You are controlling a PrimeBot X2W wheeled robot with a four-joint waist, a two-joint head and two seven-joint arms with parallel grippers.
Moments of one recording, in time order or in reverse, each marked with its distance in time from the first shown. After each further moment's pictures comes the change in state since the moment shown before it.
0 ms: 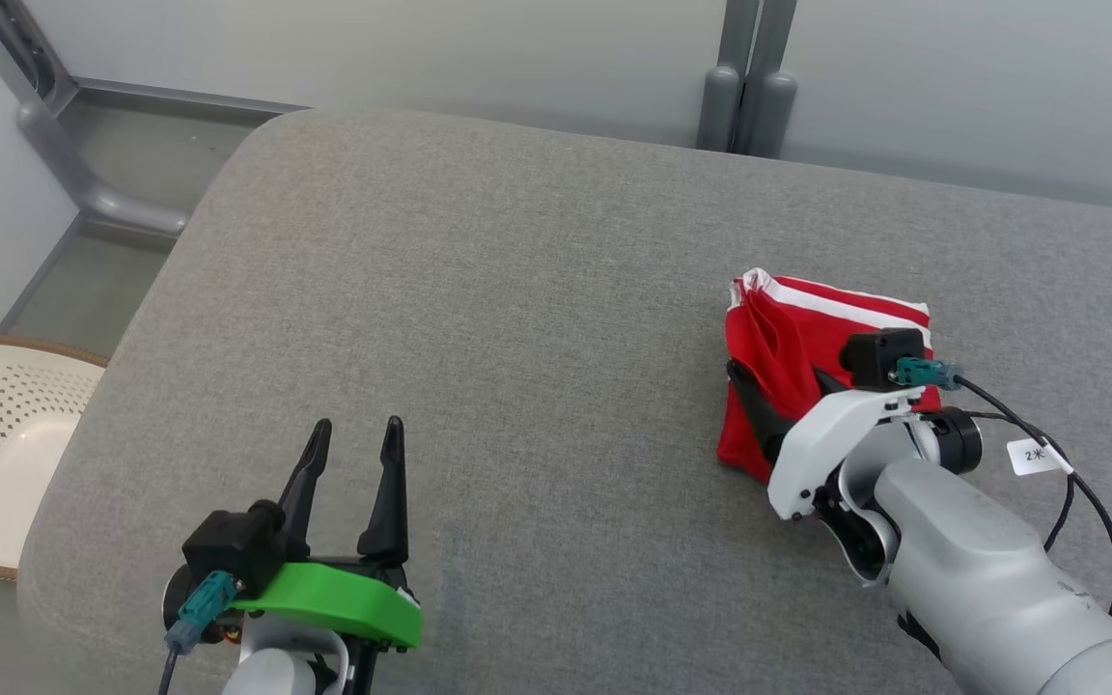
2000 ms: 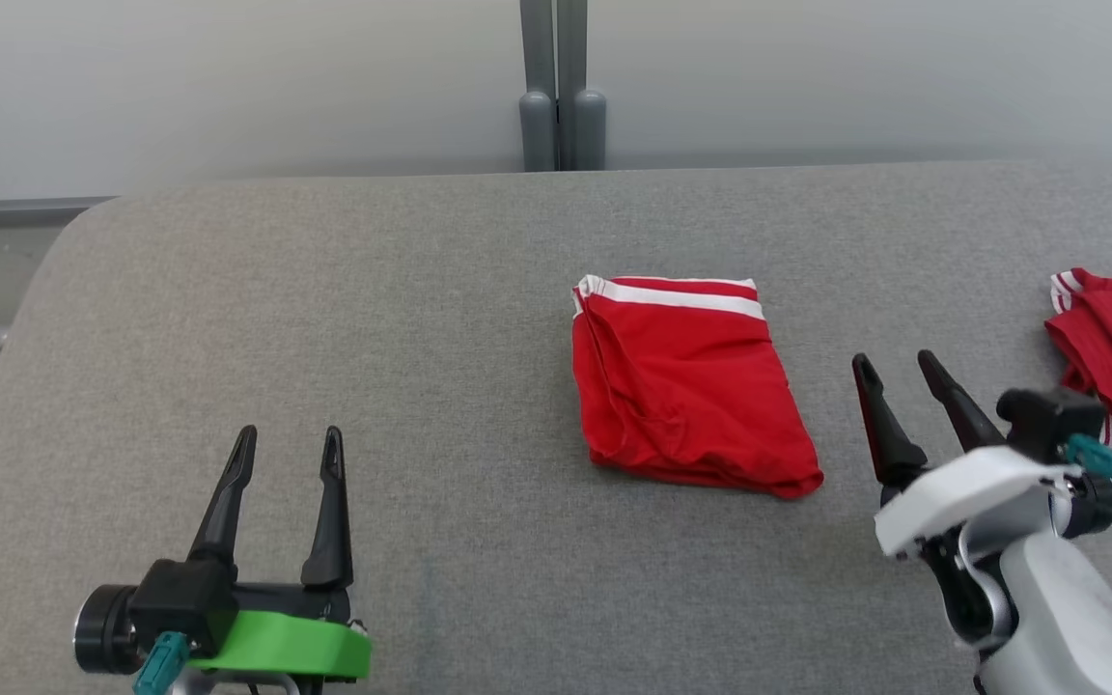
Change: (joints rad) left arm 0.144 0.000 0.130 -0.238 0.232 0.007 0.000; right arm 0.478 0.008 -0.653 -0.664 -0.422 0.000 0.081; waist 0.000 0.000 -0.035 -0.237
